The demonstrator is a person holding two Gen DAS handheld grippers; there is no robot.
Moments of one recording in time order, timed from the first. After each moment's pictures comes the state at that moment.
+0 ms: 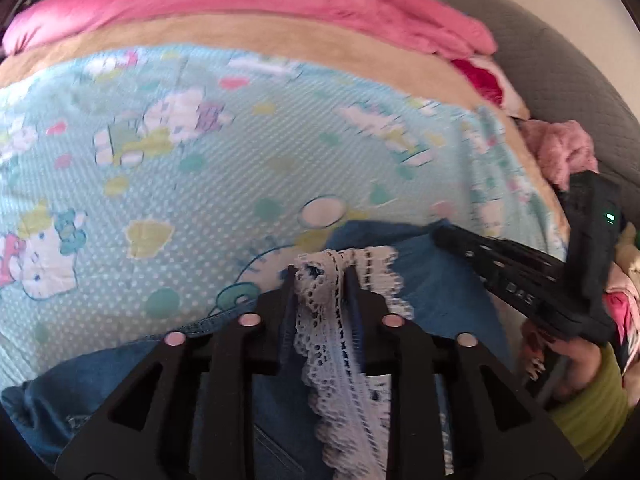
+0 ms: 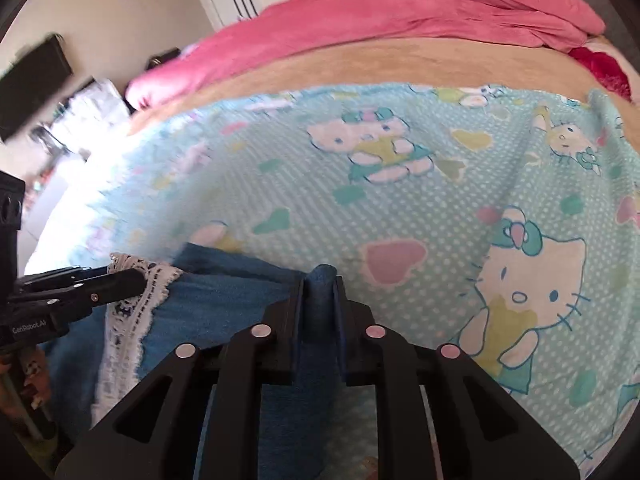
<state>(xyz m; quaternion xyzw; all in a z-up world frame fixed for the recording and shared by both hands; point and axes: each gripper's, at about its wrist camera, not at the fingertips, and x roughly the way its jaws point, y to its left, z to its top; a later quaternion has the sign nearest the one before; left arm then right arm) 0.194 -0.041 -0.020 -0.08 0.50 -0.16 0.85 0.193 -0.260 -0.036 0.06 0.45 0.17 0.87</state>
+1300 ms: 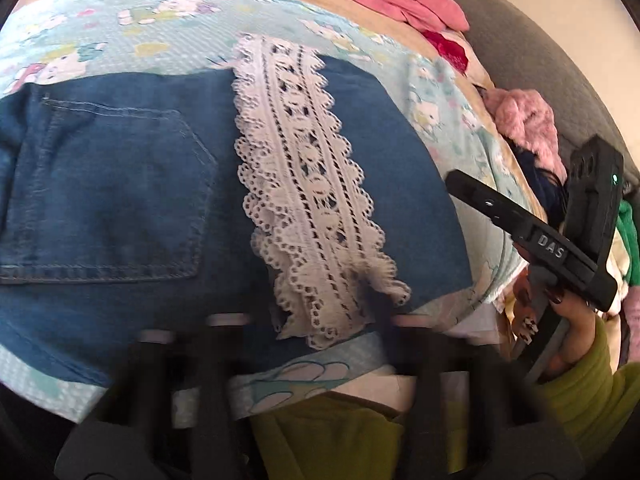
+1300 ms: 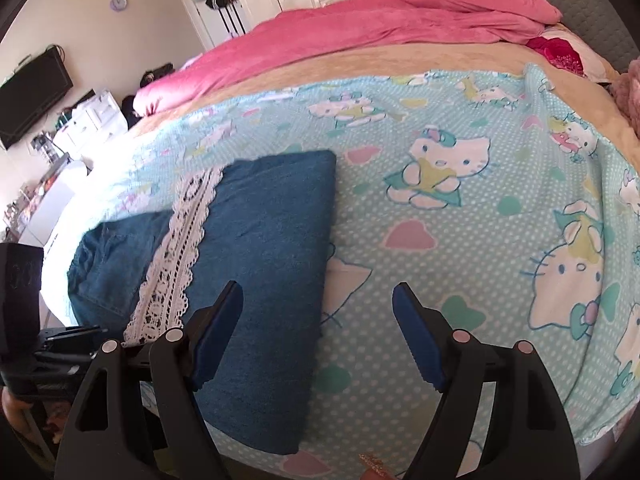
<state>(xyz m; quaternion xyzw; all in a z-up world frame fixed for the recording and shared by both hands) 0.040 -0.048 -0.034 -0.13 0.53 -0.22 0.81 0.062 -0.279 -0.012 0.08 0.44 0.15 0.88</state>
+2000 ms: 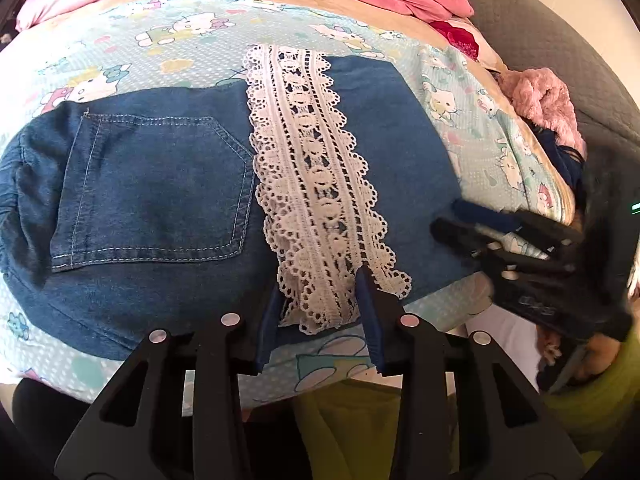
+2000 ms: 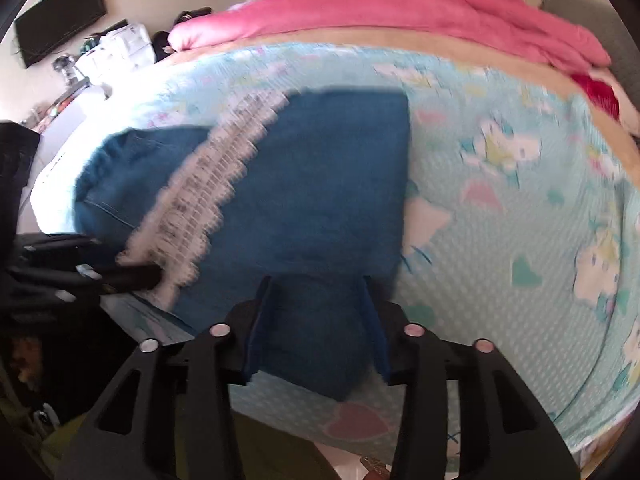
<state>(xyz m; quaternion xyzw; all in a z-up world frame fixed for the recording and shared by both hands) 0.026 -0.037 -0.028 -0.07 0.52 -0.18 0.83 0.032 -0.230 -0.030 -0.01 0.46 0.20 0.86</state>
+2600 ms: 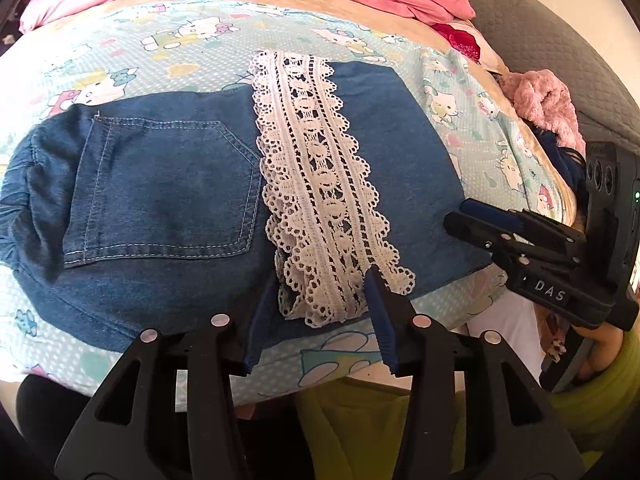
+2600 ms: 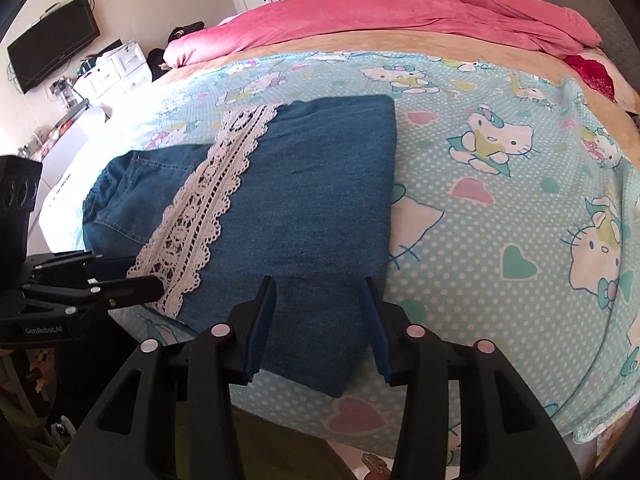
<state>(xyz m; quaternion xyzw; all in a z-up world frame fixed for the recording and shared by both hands) 0.022 -0.037 -0.024 -0.06 0.52 -0.18 0.84 0.029 -0.239 -0.017 0.02 0.46 0.20 0.87</state>
